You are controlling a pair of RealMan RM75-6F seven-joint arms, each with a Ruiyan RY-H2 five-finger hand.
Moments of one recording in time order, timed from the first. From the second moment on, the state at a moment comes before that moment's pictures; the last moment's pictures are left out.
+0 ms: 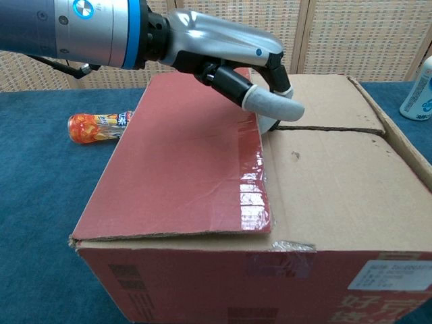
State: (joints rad) left arm -1.22 -1.25 -0.21 -1.73 1.41 0.55 0.01; right arm 0.25 -0.92 0.12 -1.73 -1.29 1.31 -0.05
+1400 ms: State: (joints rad) left arm -1.10 -0.83 -0.22 -1.99 1.41 0.68 0.10; right arm 0.25 -0.92 0.15 -1.74 -1.29 1.28 -0.05
